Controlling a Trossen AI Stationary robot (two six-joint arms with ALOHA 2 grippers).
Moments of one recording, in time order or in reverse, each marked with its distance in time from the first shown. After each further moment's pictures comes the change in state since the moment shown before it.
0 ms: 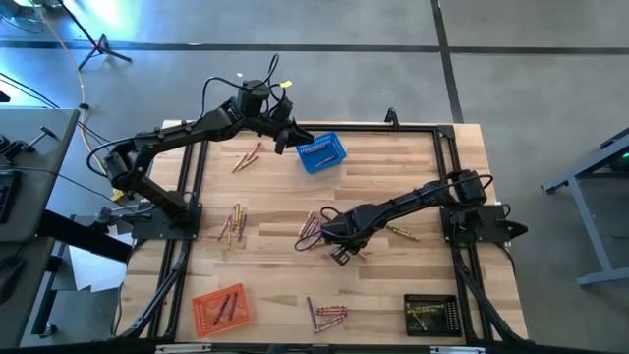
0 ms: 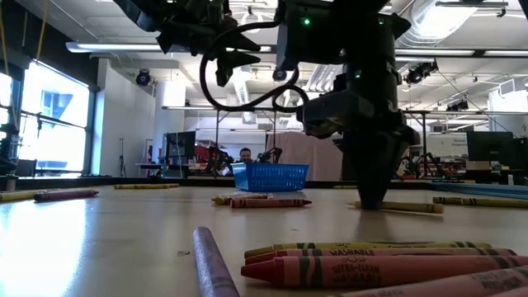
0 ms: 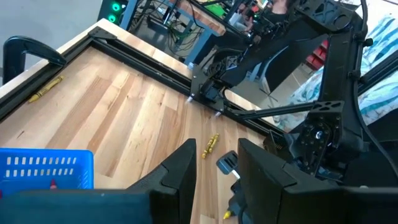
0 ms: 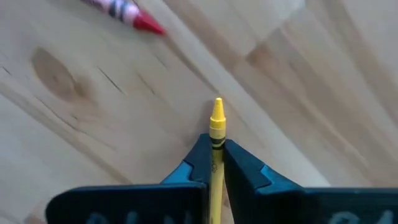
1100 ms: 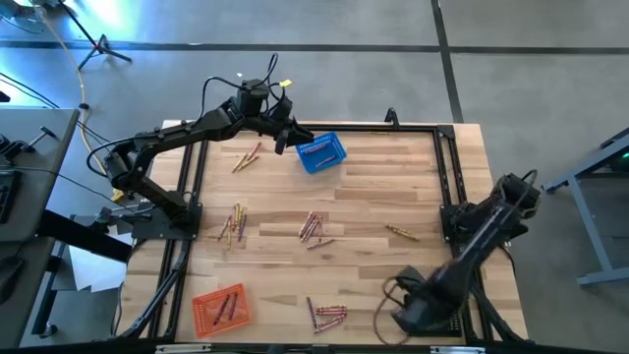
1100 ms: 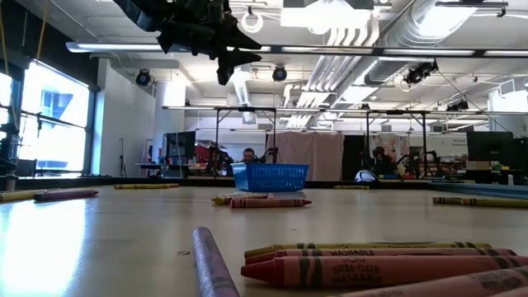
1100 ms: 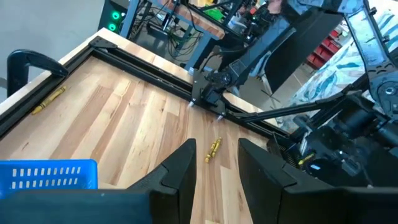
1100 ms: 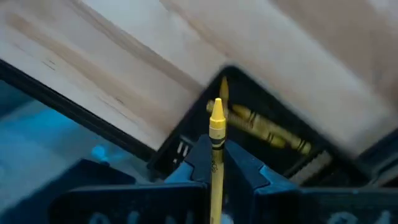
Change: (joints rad) left arm 0.000 0.000 0.000 0.026 -0.005 0.019; right arm 0.679 -0.331 -0.013 -0.183 0.002 0.903
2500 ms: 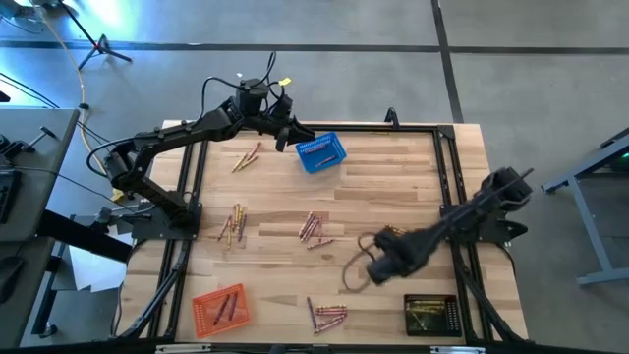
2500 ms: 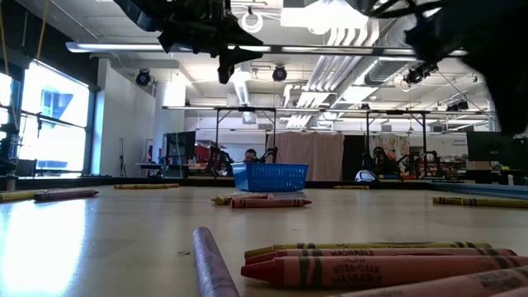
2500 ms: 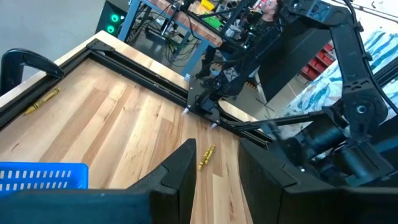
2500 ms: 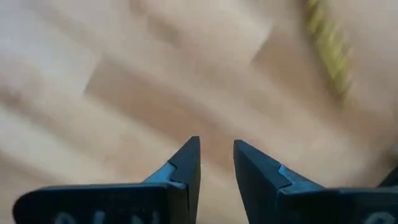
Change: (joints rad) left arm -0.002 0.000 0.000 0.038 0.000 -0.073; right arm -0.356 -0.001 -0.068 -0.131 0.154 -0.397
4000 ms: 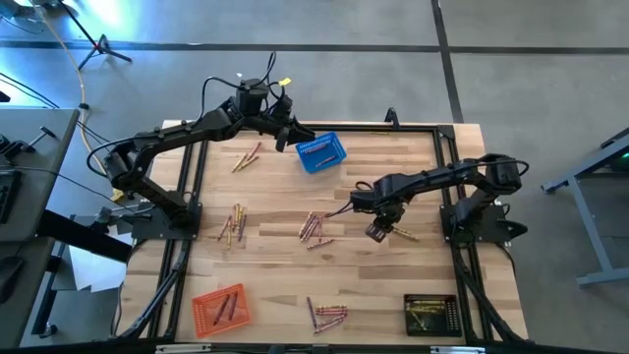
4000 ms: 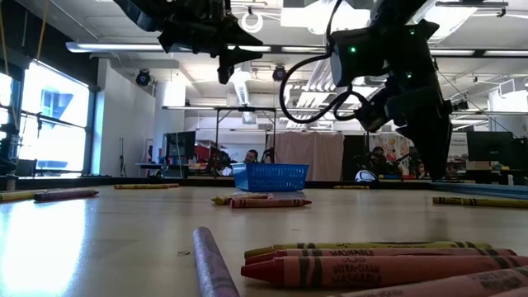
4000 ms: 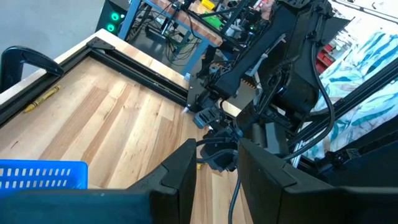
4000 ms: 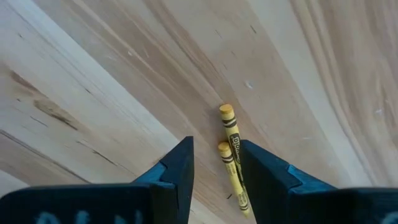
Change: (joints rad) left arm 0.000 0.000 0.000 -0.004 0.000 -0.005; right arm -0.548 -0.001 -0.183 0.126 -0.179 -0.836
